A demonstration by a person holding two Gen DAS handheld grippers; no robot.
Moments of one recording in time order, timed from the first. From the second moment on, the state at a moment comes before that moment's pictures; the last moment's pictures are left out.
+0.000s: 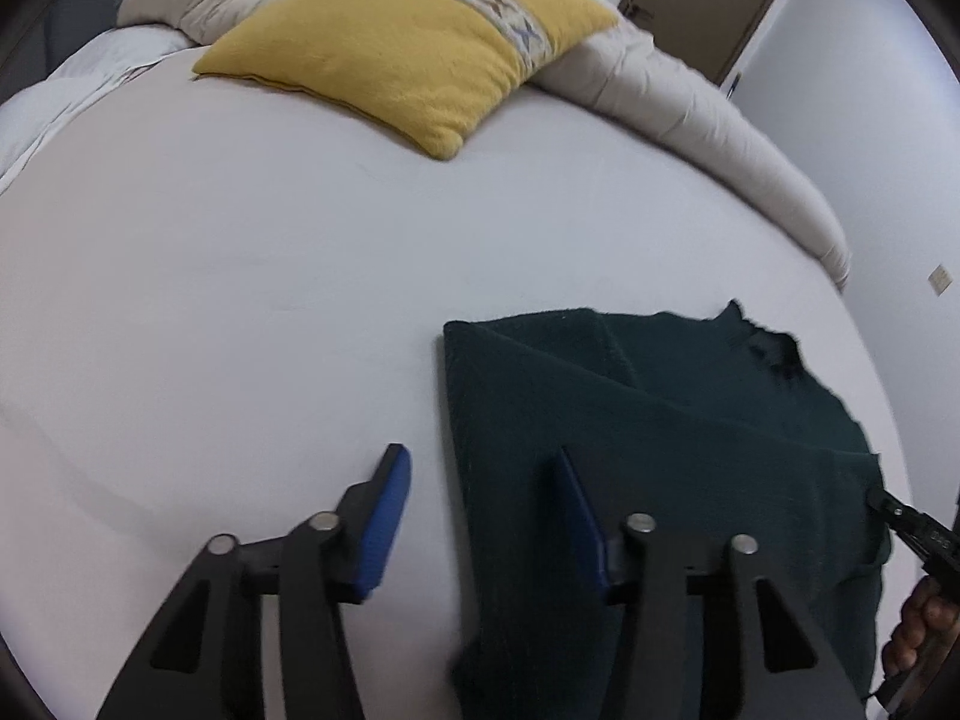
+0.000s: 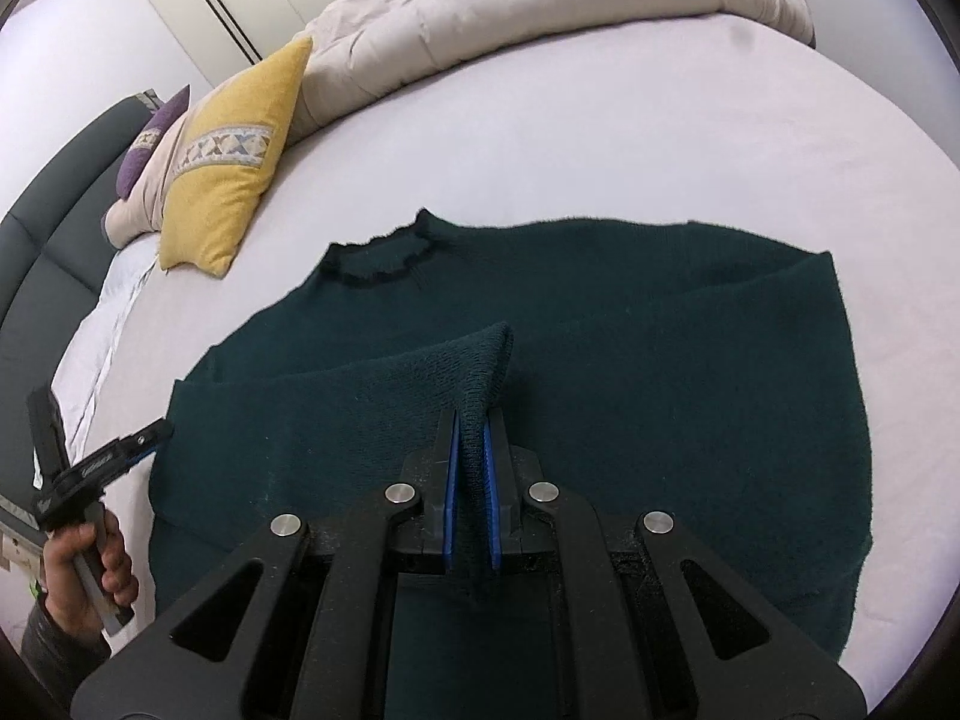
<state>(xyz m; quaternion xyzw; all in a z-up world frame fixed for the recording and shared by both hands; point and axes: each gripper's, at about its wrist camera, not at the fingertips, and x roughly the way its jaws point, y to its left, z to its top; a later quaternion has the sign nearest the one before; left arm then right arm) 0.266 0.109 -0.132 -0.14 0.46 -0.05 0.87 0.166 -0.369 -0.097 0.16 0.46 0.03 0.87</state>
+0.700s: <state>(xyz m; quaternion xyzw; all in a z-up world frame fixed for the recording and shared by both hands) 0.282 0.104 -0.141 -0.10 0.45 -0.03 0.89 0.176 -0.363 -0.132 0.15 0.48 0.02 0.86</state>
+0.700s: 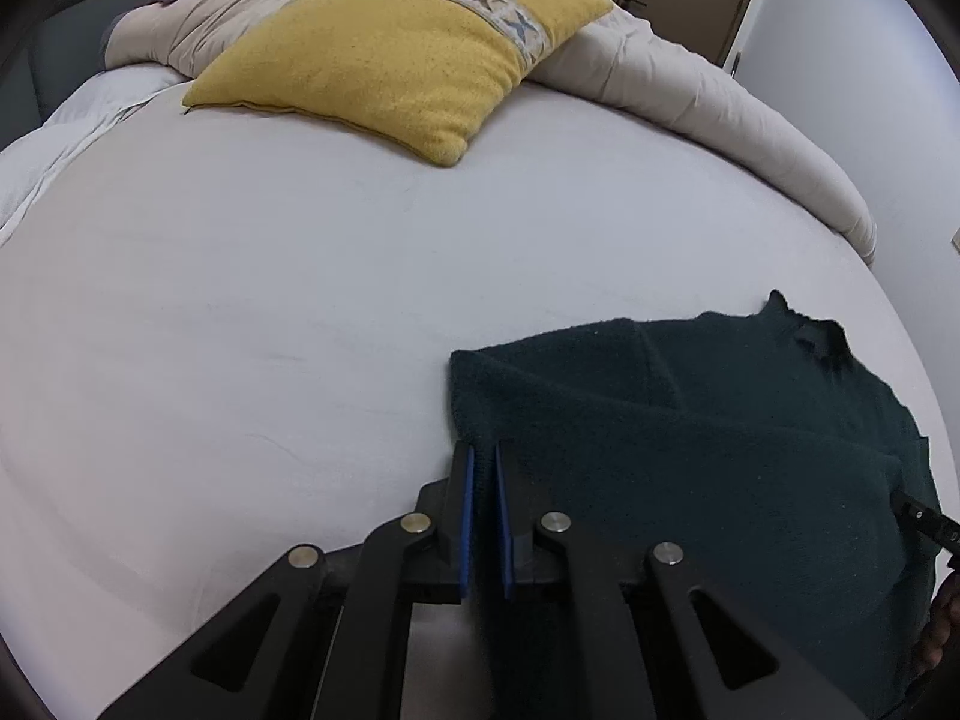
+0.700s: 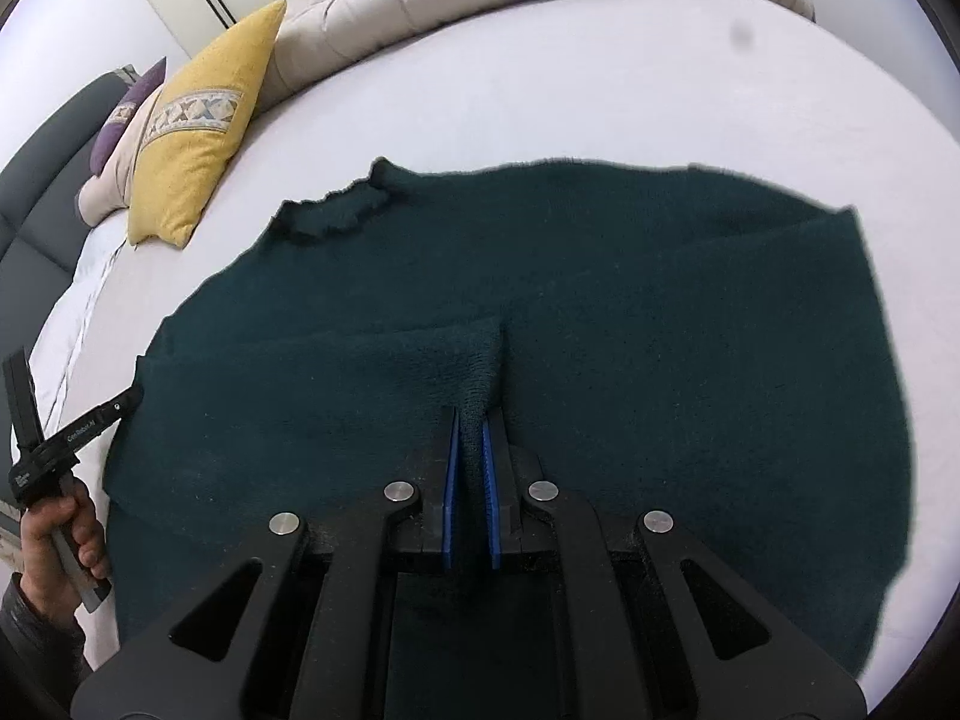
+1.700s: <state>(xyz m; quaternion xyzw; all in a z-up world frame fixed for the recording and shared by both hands) 0.218 0.093 -0.142 -0.06 0.46 -0.06 0.89 0.141 -0.358 -0.127 0.13 0.48 0.01 0.86</state>
